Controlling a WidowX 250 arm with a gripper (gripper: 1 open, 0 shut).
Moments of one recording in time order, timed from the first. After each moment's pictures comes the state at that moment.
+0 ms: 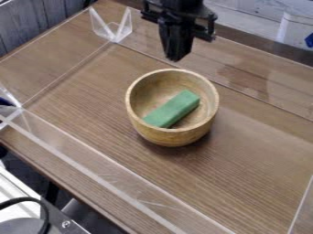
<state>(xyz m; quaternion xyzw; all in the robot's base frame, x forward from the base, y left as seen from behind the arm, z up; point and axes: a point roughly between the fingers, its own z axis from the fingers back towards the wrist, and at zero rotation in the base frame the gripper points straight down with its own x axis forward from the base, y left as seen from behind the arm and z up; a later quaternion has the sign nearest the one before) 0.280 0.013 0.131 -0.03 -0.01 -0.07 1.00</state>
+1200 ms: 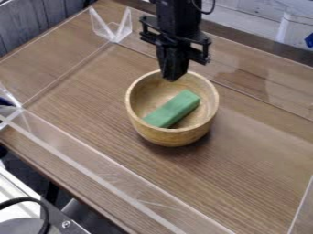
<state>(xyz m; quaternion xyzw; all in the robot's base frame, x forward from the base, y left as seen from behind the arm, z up) 0.273 0.016 0.110 -0.04 0.00 -0.07 1.00</state>
